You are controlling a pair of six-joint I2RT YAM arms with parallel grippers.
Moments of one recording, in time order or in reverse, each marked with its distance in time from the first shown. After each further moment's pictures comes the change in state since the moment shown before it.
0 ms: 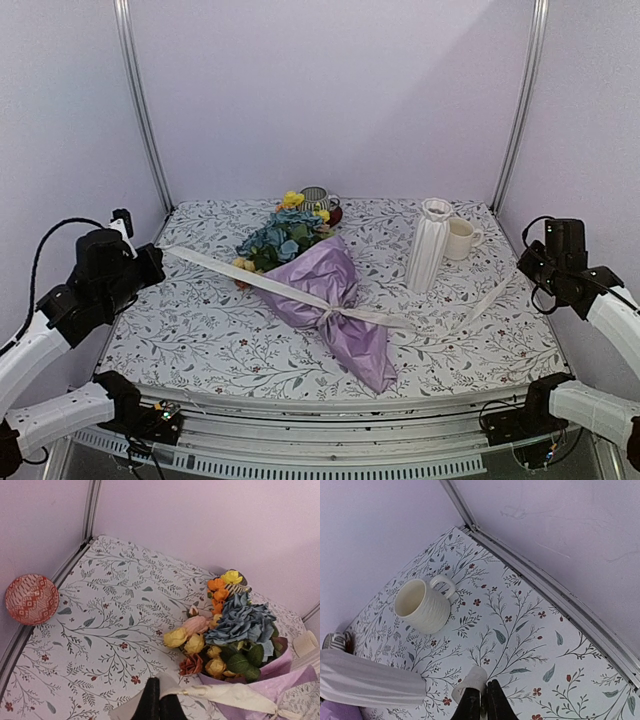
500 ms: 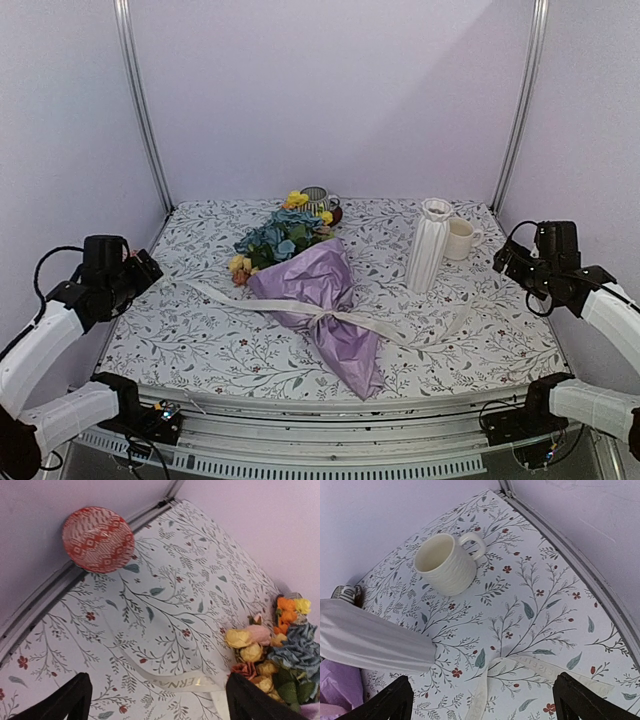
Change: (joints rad) left arm 0.369 0.132 -0.064 -0.058 0.166 -0.185; right arm 0.000 0.068 -0.024 0.036 -0.218 -0.109
